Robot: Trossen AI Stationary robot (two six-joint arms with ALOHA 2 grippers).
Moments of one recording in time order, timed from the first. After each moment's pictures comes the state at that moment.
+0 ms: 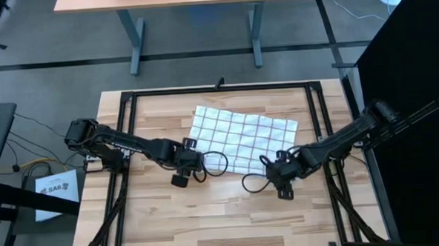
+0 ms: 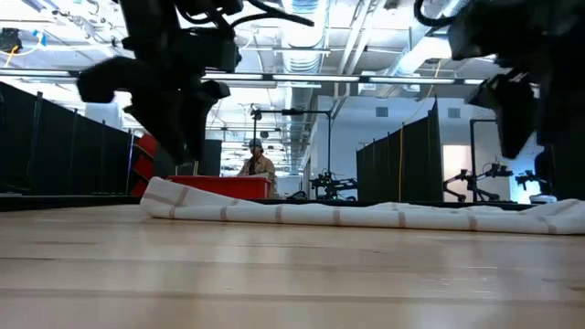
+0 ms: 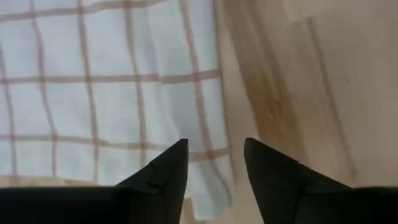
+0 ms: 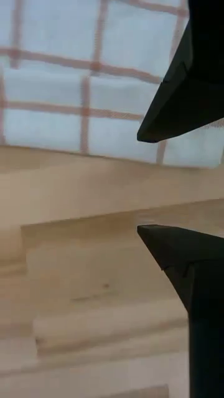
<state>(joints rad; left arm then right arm) -0.17 1.58 1.05 -0.77 -0.22 0.19 0.43 1.43 0.89 -0.75 0.08 0.56</state>
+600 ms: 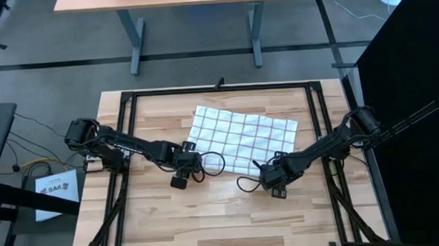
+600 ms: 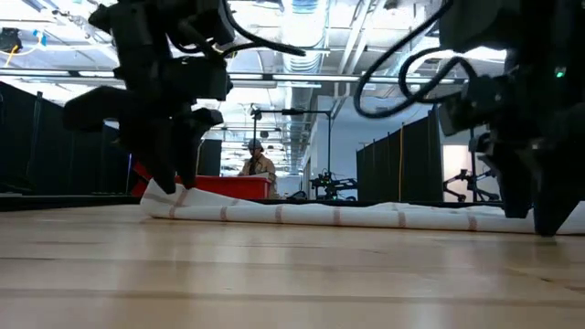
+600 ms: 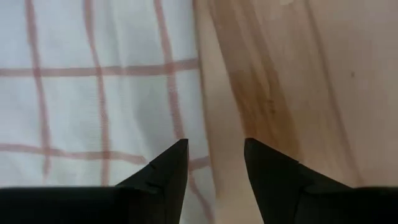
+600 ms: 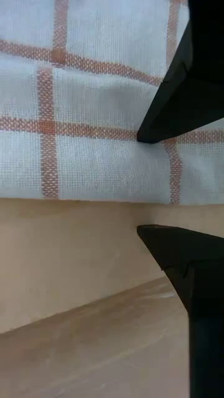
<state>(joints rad) -0.16 1.58 0.89 -0.58 -0.16 0.17 0.39 1.65 0.86 -0.73 0.11 0.58</state>
